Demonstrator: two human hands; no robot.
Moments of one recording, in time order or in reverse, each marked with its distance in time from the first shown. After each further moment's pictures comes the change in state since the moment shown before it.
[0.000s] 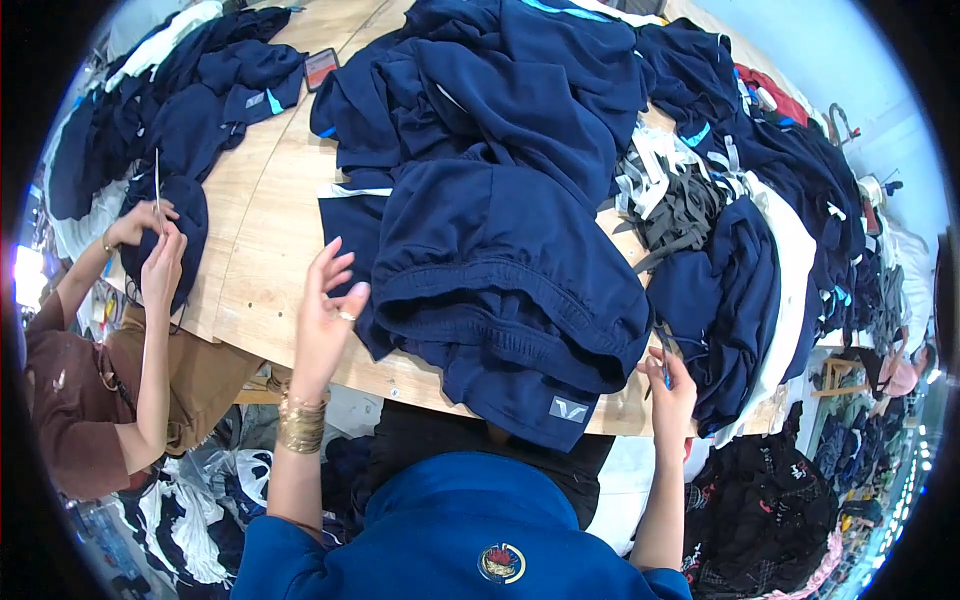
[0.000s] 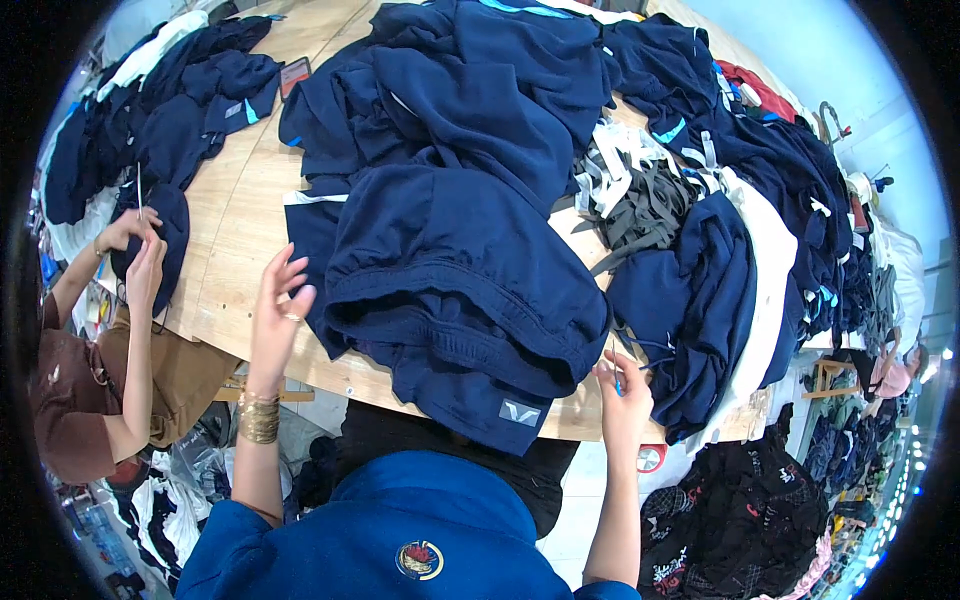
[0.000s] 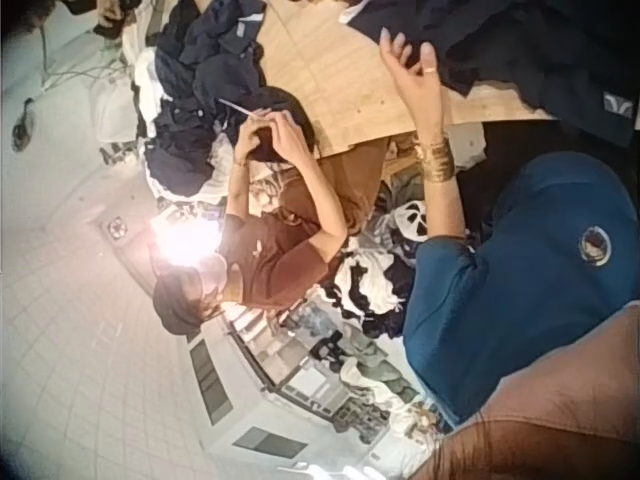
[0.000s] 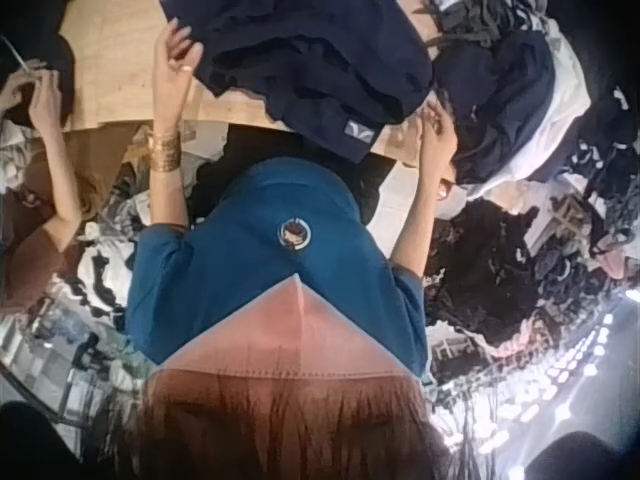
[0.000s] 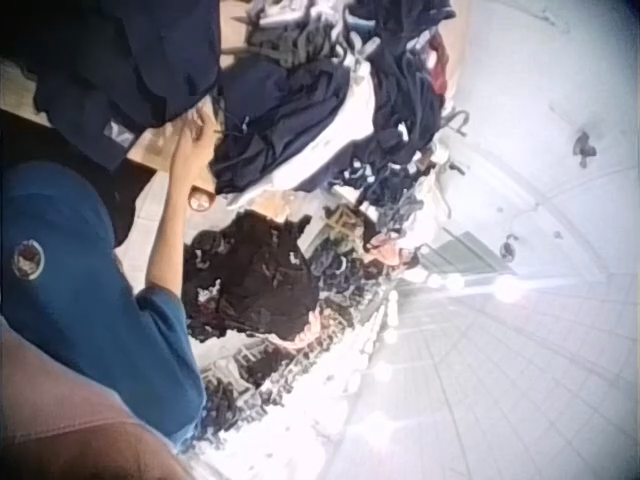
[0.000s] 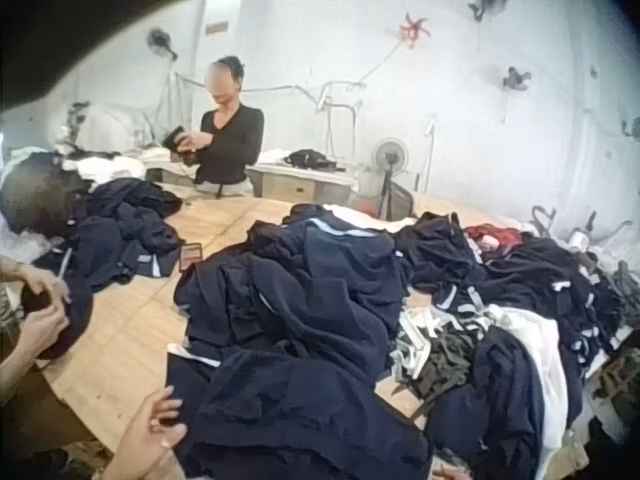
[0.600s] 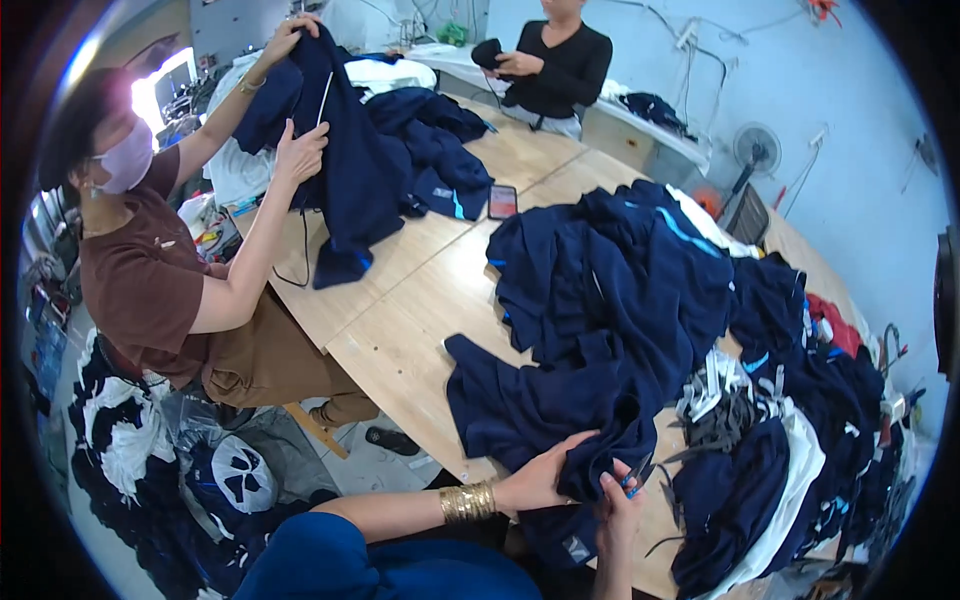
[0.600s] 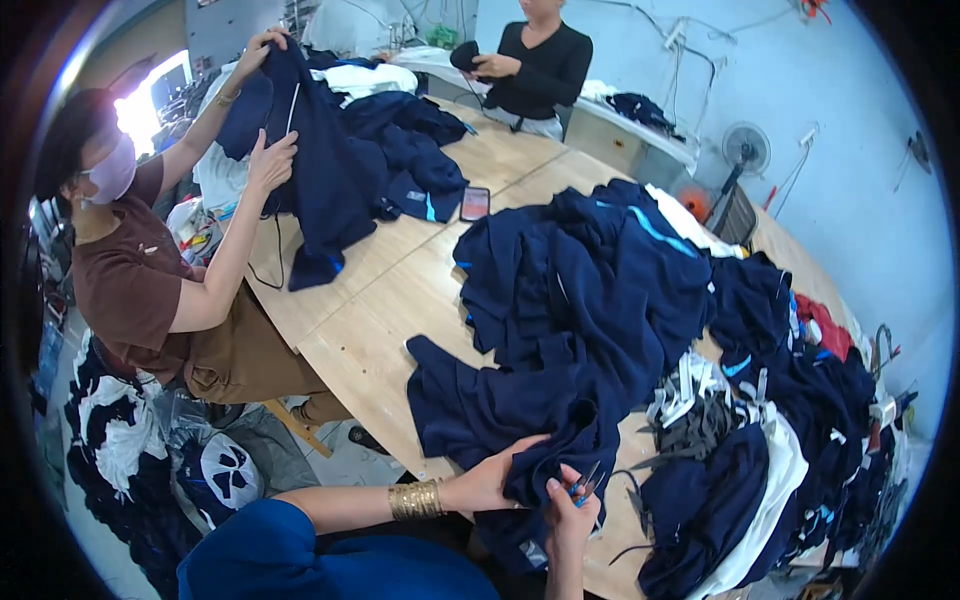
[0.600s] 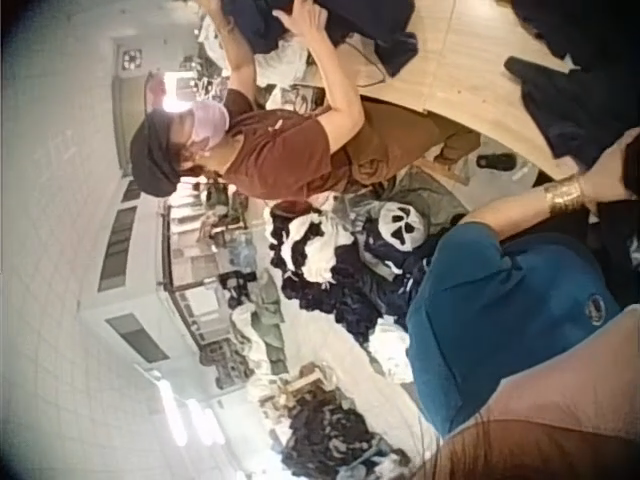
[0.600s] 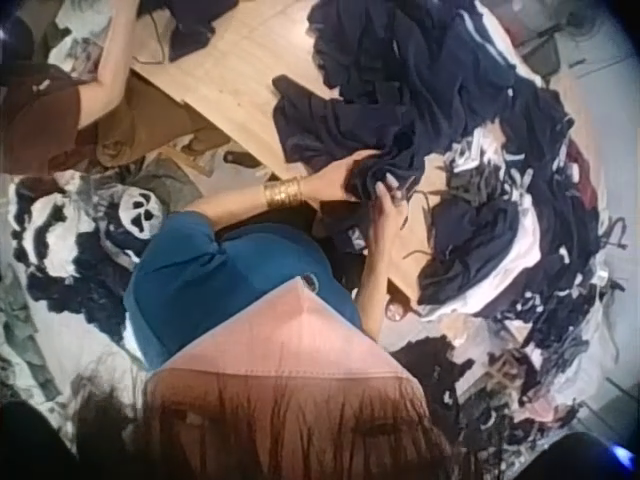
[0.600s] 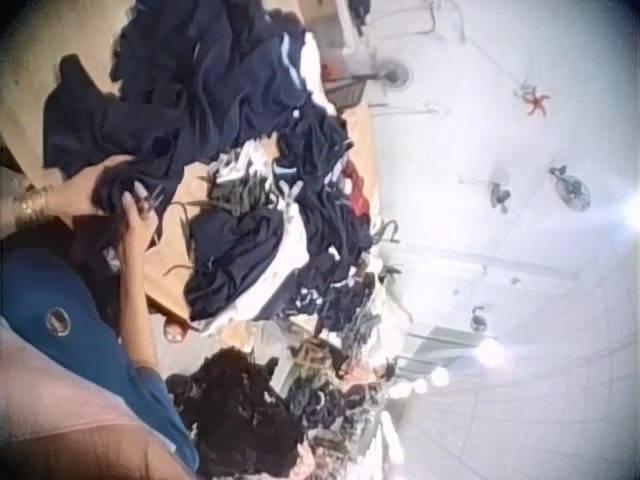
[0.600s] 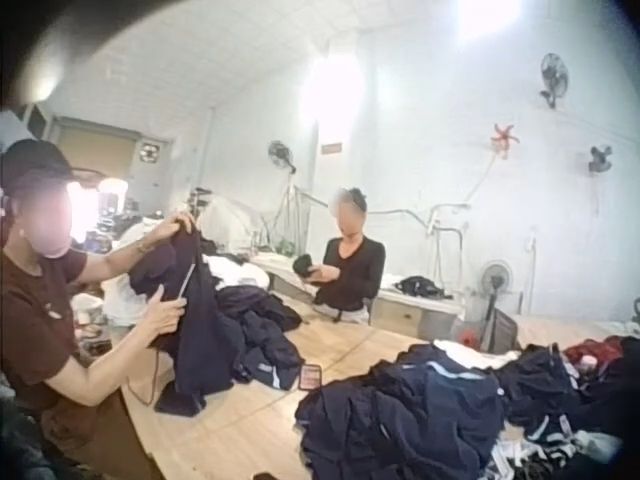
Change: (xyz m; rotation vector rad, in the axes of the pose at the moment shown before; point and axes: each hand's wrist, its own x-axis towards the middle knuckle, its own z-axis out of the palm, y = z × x) left_hand -0.051 0.035 0.101 -0.229 -0.440 0.265; right_hand -0.027 -0.091 0.085 0.870 -0.390 0.189
